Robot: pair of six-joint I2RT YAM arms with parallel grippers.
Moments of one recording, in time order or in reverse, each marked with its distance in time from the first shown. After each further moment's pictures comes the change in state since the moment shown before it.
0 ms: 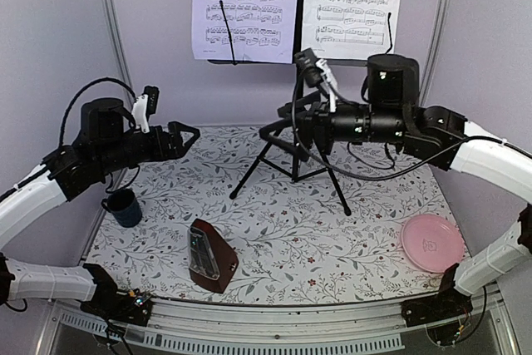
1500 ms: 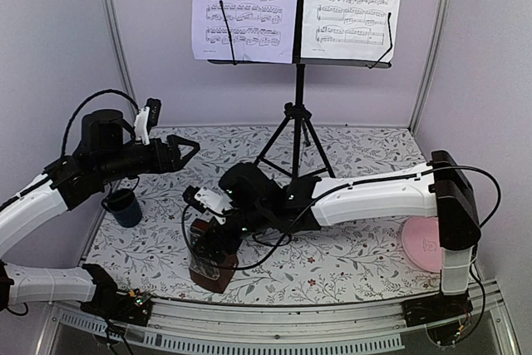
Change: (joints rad) left arm 0.023 -0.050 -0.104 0.026 0.105 -0.019; right arm 0.293 0.669 0.151 0.006 0.102 -0.012
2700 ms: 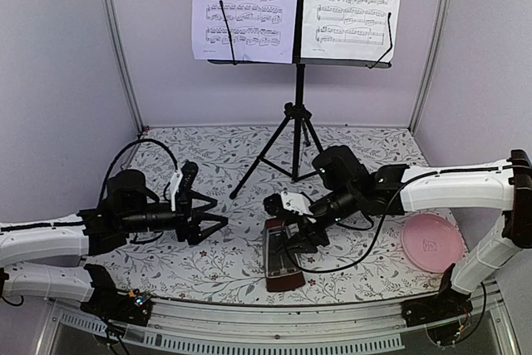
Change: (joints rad) left arm -0.219 -0.013 -0.463 0.531 0.267 0.203; right arm -0.235 -0.489 -0.548 -0.024 -0.359 -0.626
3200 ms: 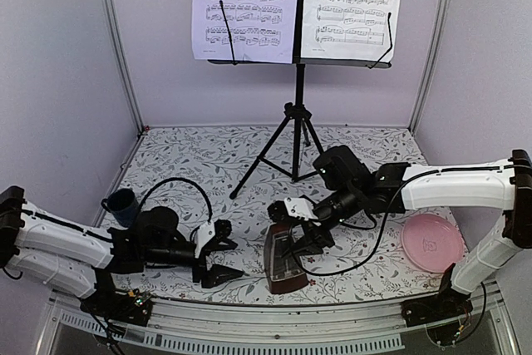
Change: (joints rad) left arm -0.249 0.247 -0.135 0.202 -0.085 0.266; right arm -0.017 -0.007 0.006 -0.078 -0.042 -0.134
